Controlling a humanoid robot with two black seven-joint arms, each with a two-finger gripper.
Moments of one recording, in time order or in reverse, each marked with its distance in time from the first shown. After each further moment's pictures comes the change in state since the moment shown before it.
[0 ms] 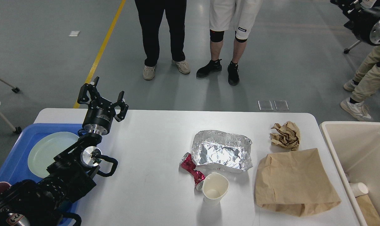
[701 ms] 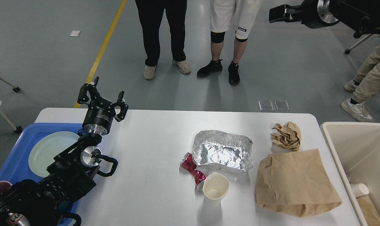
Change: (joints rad) left arm 0.000 0.000 0.000 0.000 0.000 0.000 0.000; right arm 0.401 0.308 -0.629 0.259 -0.029 0.306 0.007
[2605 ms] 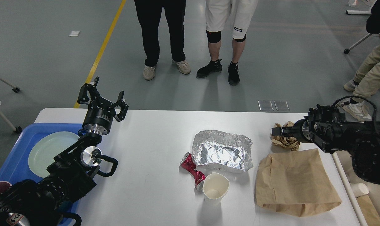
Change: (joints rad) left arm 0.000 0.000 0.000 0.000 0.000 0.000 0.000; right arm -0.868 0.022 0.173 -0.334 -0.140 -0.211 -0.008
